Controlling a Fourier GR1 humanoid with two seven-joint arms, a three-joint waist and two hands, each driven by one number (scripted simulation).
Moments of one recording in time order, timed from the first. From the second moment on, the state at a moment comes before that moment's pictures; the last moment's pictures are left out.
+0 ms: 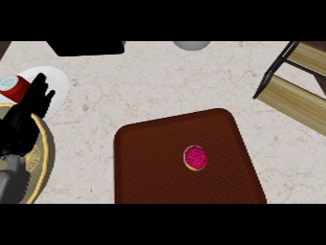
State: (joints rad) left arm -0.17 0.34 0.03 -1.52 0.24 0.10 0.17; right arm 0.14 -1.20 -0.15 -1.93 -0.42 -0.16 -0.03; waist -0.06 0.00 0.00
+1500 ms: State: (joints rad) left arm -0.29 0.28 -0.01 -1.49 0.19 0.07 0.21; right arm -0.51 -1.12 -0.23 -0.51 -0.14 0.31 -0.63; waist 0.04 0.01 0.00
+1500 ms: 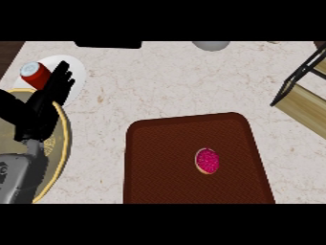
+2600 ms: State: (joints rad) left arm -0.27 0.27 0.00 -1.49 0.18 0.08 0.19; right arm -0.63 -1.32 -0.29 -0.23 -0.15 0.64 -0.55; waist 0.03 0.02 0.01
